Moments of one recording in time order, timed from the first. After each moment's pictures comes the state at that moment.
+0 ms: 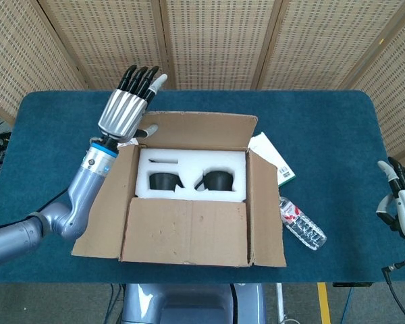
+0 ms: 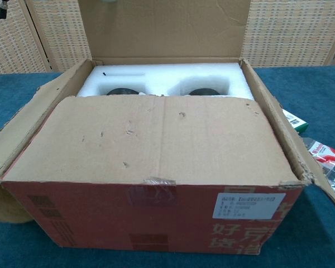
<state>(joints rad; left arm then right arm) -1.02 -1.37 -0.38 -1.39 1.06 1.02 0.48 0.20 -0.94 0.17 -1.67 -1.33 1.33 0.23</state>
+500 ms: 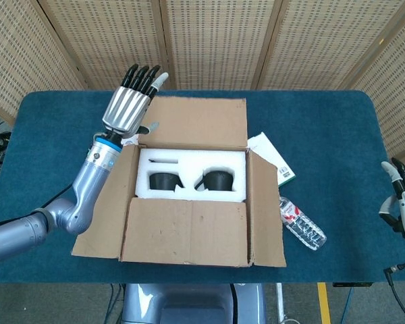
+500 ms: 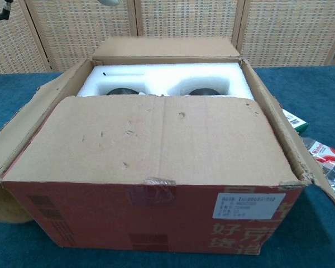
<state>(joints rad) -1.04 -1.35 -0.38 -1.41 0.99 0.97 0.50 0.19 -0.93 0.17 -1.68 -1.33 1.33 0.24</state>
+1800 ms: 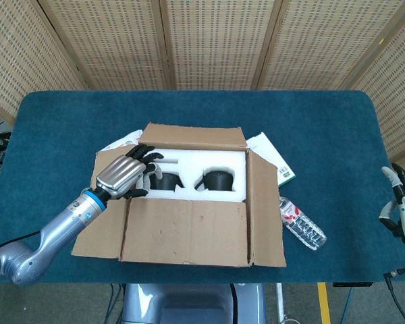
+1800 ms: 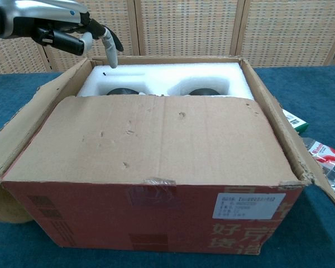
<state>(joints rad) -0.89 -1.06 -0.21 -1.89 1.04 0.76 0.19 0.16 -0.94 0.16 -1.68 -1.33 1.34 0.24</state>
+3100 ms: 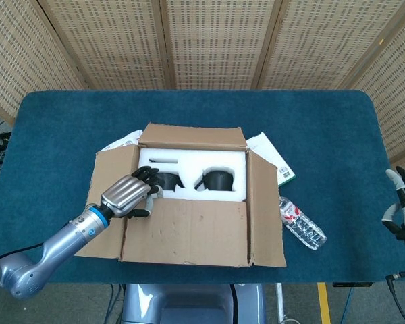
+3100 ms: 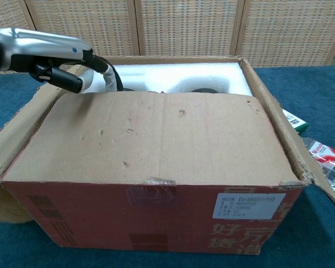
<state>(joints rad) -0.90 -1.05 -0.13 -1.96 1.05 0.74 0.18 0.14 -0.95 0.16 -1.68 -1.33 1.35 0.26</state>
